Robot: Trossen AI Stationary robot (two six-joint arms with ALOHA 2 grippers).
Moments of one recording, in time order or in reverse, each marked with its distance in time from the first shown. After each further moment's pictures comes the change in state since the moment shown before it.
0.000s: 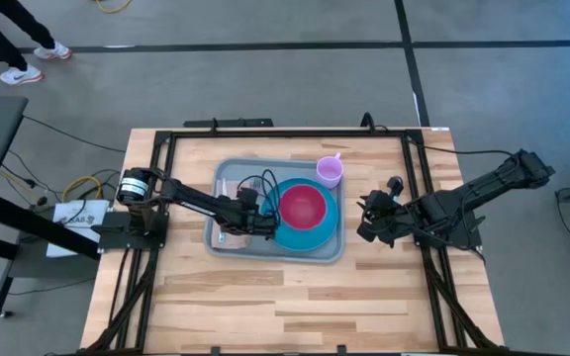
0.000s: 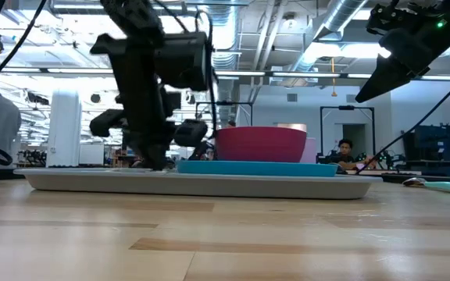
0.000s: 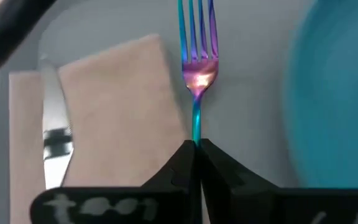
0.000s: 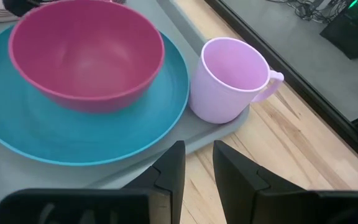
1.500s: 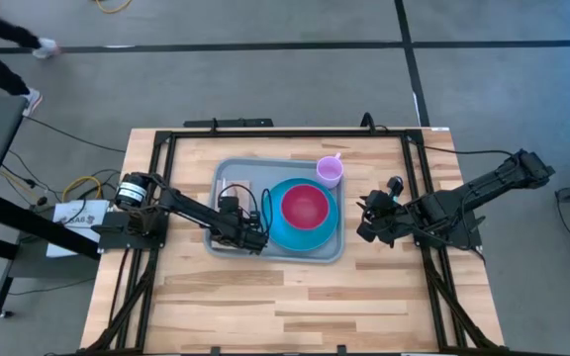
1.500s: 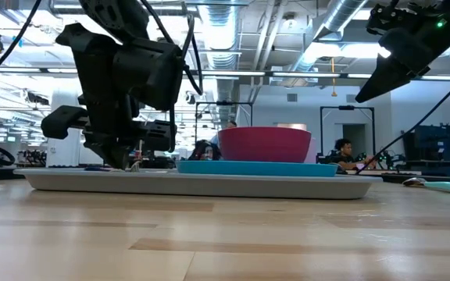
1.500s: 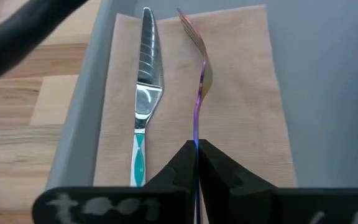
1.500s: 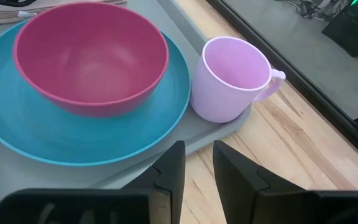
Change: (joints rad) left arm -0.107 0.001 -0.044 -0.256 -0.009 -0.462; right arm 0.000 0.000 0.000 0.002 -0.005 0.009
